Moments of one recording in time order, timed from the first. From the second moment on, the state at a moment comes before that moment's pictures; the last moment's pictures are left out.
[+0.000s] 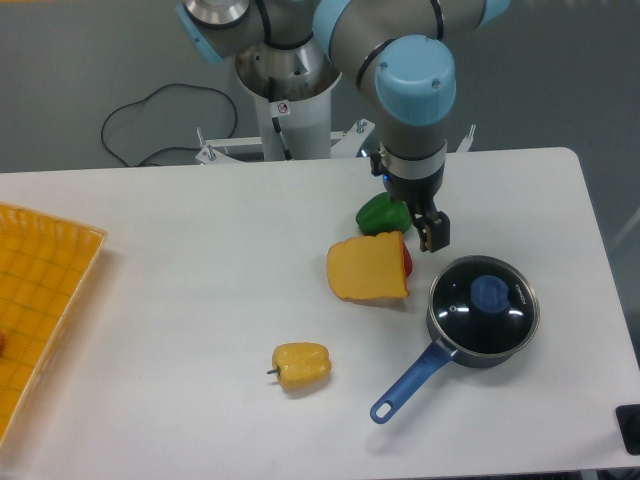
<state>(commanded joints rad) 2.60 -1.79 -1.55 -1.28 1.67 1.73</state>
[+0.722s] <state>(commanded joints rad) 2.64 -1.82 -1.67 -1.13 1.65 1.73</state>
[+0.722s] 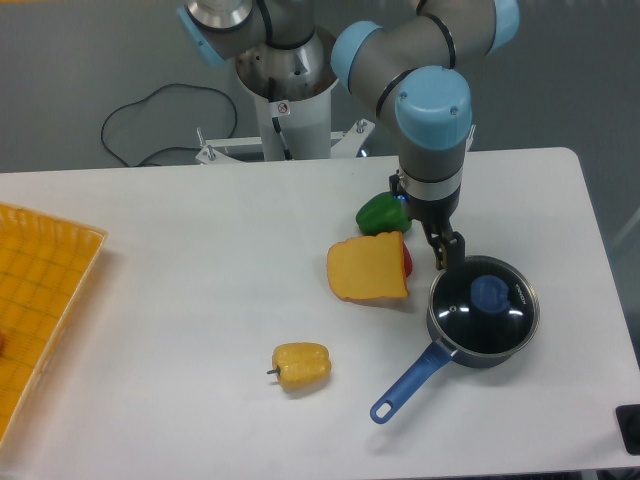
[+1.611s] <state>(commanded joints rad) 2.68 -1.93 -1.54 -1.12 1.58 1.96</state>
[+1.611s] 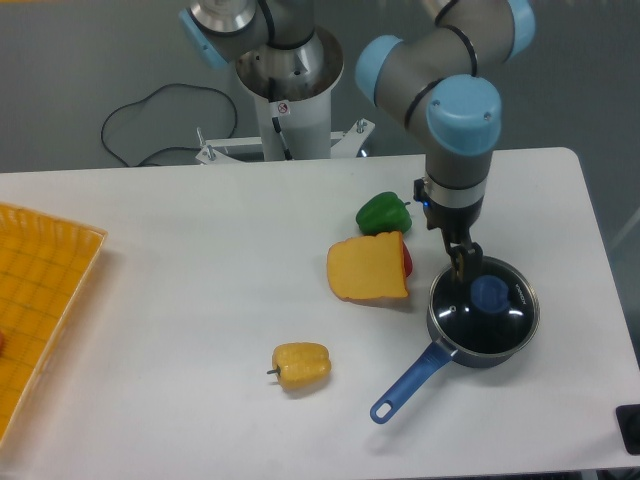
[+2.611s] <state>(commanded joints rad) 2.75 -2.06 -1.45 -1.10 1.53 1.97</state>
